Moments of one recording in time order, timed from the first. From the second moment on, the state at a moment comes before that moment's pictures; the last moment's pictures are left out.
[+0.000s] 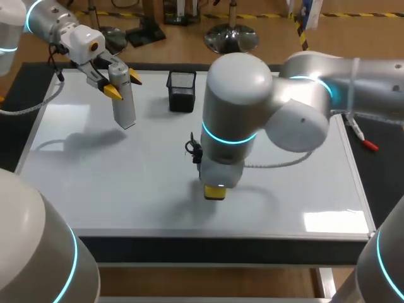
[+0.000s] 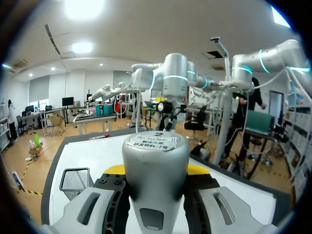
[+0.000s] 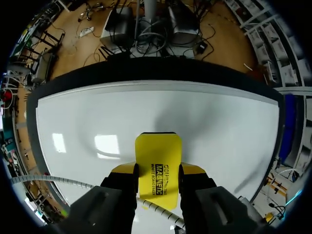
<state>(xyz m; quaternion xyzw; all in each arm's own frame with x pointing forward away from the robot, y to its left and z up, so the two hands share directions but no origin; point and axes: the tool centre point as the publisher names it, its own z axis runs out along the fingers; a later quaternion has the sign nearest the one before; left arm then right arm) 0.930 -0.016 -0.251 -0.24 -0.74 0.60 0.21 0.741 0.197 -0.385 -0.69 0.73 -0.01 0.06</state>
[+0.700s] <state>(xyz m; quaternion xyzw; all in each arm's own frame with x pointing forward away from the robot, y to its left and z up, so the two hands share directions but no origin) 0.930 -0.016 -0.251 -0.24 -0.74 0.60 0.21 0.757 0.248 -0.408 -0.72 0.70 0.00 0.03</state>
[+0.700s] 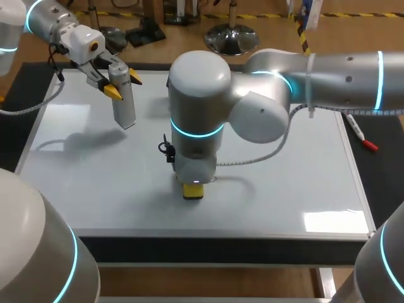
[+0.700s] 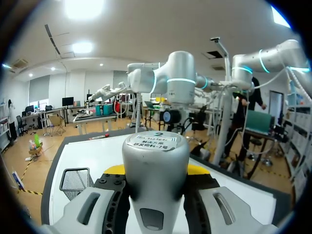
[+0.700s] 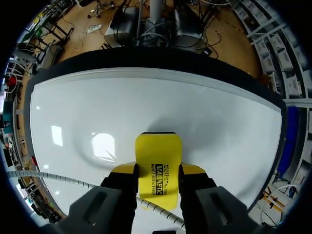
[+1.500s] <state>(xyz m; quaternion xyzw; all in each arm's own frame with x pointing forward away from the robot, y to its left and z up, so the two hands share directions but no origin) 0.930 -0.016 -0.251 -0.24 -0.74 0.60 0.21 0.768 0.209 -0.427 -0.68 0.74 -0.01 -0.01</state>
